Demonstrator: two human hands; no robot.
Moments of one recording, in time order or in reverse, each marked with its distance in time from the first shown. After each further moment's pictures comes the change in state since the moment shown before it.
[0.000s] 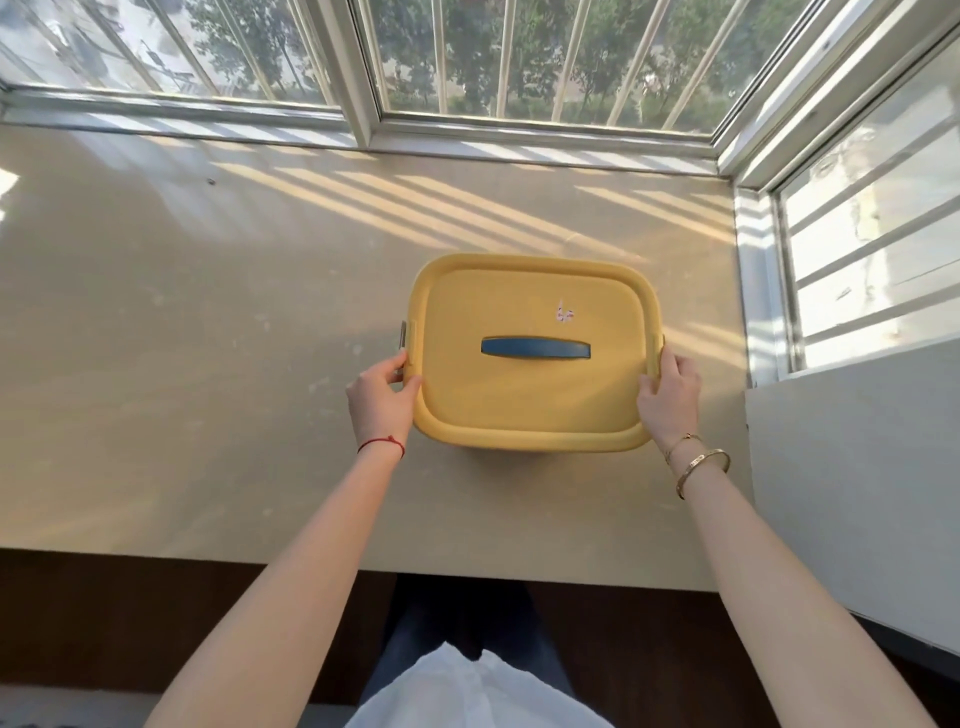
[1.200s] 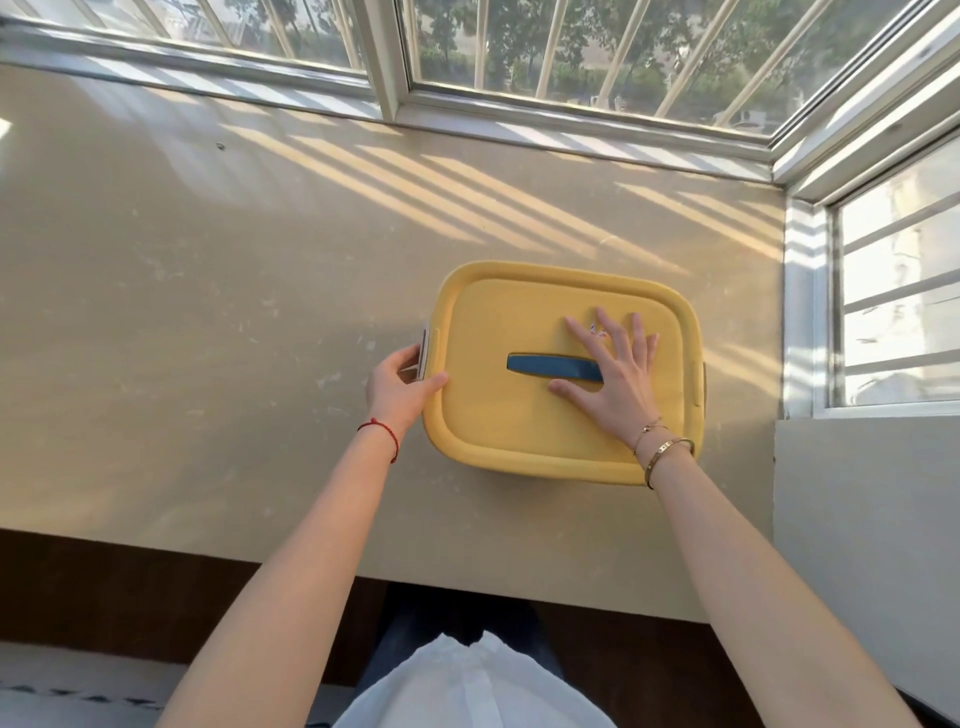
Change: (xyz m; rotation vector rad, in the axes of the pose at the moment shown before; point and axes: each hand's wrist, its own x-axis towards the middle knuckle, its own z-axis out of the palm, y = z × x) left_hand 0.050 -0.014 0.008 -0.298 -0.253 -0.267; right_hand 0.028 -0.072 0.048 -0.236 -0.175 -0.488
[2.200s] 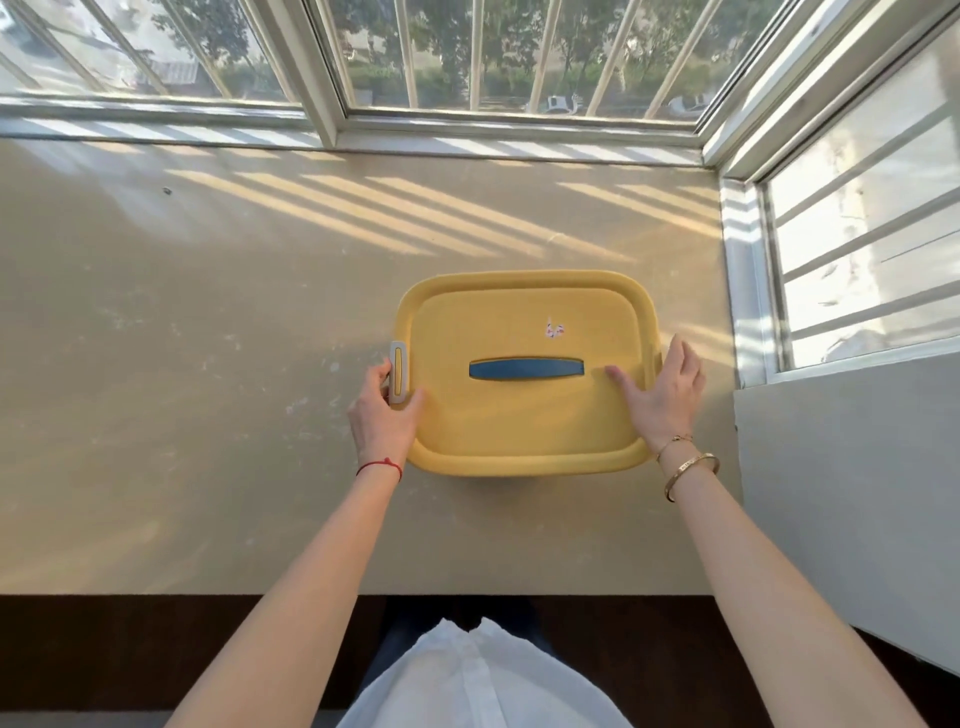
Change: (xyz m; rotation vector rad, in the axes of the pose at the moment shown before) left_hand -0.040 0.009 0.034 0.259 0.202 0.195; right_hand -0.047 0.068 -0.029 0.204 0.209 0.619
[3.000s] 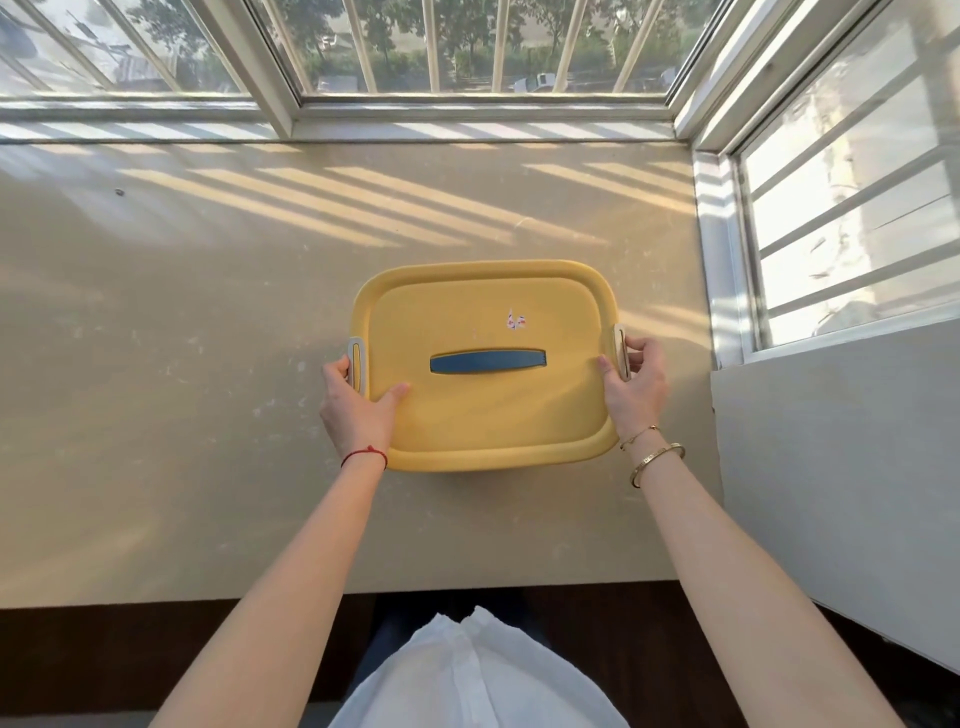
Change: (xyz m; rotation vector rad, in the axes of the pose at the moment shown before) left_hand -0.003 0.014 0.026 0.082 0.125 -0.076; right_hand 0.005 0.017 0.008 0.432 0.102 0.056
